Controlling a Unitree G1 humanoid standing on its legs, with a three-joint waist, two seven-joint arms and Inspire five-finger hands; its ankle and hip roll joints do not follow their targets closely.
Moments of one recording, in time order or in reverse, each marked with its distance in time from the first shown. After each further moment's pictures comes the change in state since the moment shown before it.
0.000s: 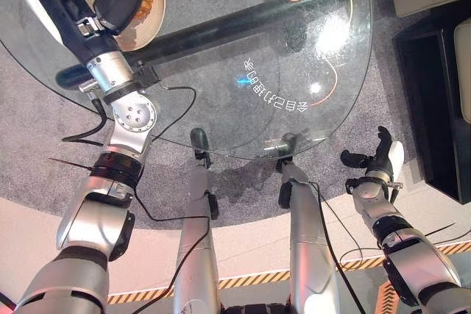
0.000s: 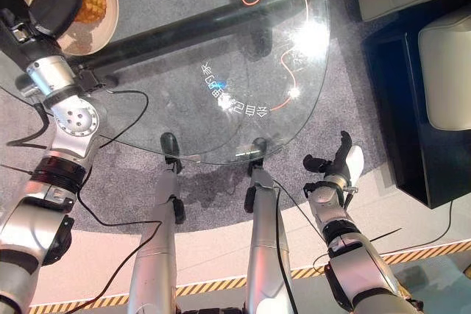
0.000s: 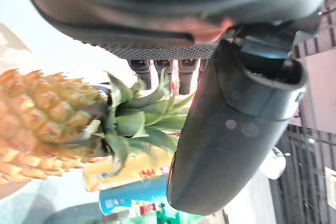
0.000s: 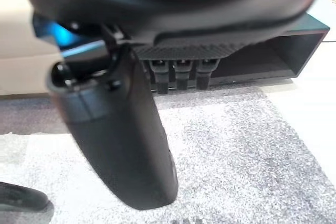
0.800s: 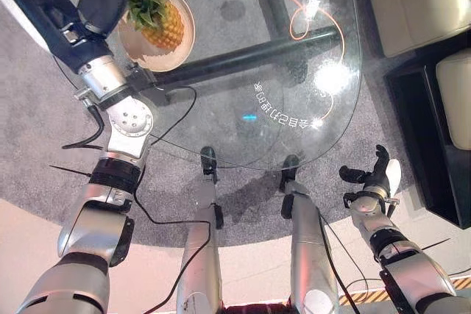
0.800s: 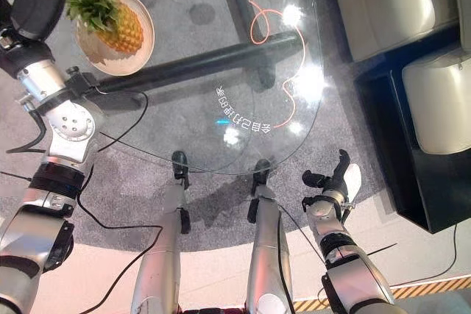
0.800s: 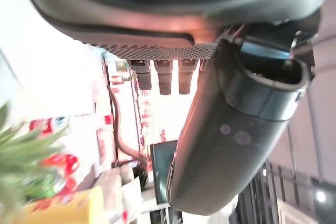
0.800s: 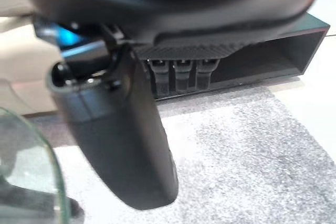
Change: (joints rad) left arm 0.064 -0.001 0.075 -0.083 -0.094 -0.011 -0.005; right arm 0.086 0.038 -0.038 0.009 0.000 0.000 -0.009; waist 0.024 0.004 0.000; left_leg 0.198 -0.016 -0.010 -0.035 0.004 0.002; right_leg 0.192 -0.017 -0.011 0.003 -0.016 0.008
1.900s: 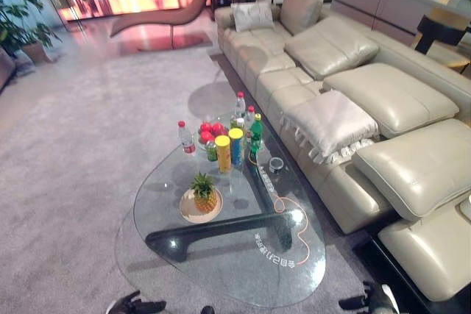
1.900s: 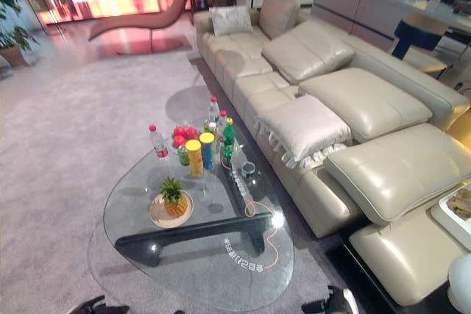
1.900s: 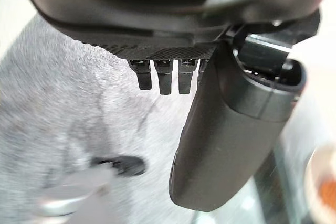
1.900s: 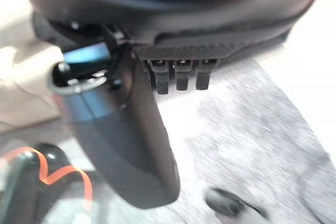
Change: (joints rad) left arm 0.923 -0.199 0.093 0.736 0.055 0.792 -0.887; right arm 0.545 0.089 -0.173 0.191 -0.205 0.162 0.448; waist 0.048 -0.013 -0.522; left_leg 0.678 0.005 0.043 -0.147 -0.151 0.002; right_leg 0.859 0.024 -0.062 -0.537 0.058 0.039
